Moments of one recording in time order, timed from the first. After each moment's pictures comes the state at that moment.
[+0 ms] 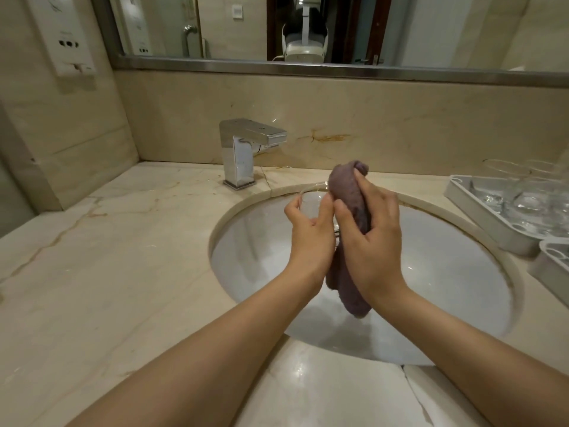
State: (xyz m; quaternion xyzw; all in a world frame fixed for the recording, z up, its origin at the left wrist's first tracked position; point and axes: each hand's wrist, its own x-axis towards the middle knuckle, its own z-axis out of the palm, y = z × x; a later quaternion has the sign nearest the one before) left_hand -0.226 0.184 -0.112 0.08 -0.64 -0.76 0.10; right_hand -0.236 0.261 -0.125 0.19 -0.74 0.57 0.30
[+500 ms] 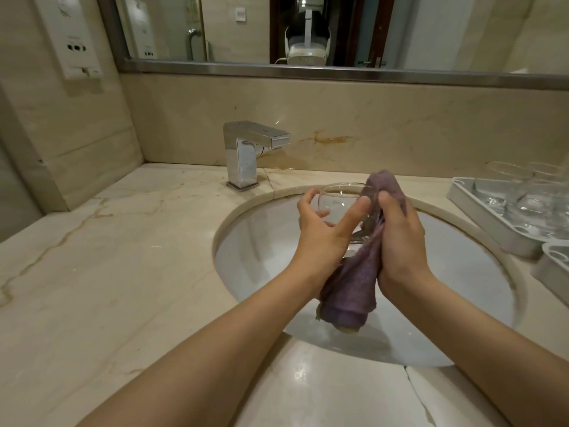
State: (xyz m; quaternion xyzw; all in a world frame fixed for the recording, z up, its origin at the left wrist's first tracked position) left_hand -0.217 0.187 -0.105 0.03 -0.68 -0.73 0.09; right_hand -0.241 0.273 -0.104 0.02 -0.58 0.81 0.10
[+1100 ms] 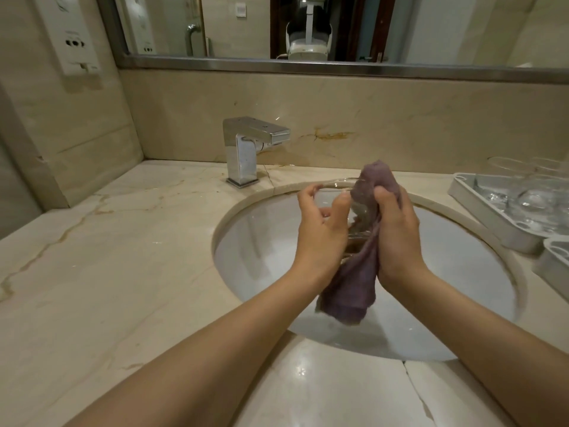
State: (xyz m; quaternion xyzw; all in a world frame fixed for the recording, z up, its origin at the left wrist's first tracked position) left_hand -0.219 0.191 -0.108 0.02 -0.66 -0.74 0.15; right_hand -0.242 0.274 -0.105 0.07 -0.61 0.78 0.11
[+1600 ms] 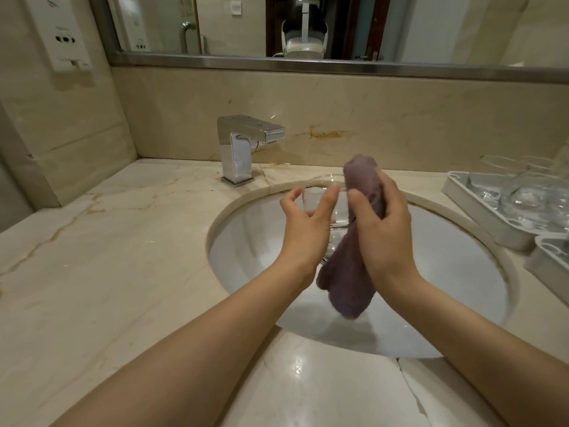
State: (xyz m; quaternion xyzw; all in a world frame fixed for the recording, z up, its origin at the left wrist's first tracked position) left_hand -0.229 0.181 -0.113 0.08 -0.63 -0.76 0.12; right_hand -0.232 0.271 -0.106 0.13 -0.72 0.64 0.22
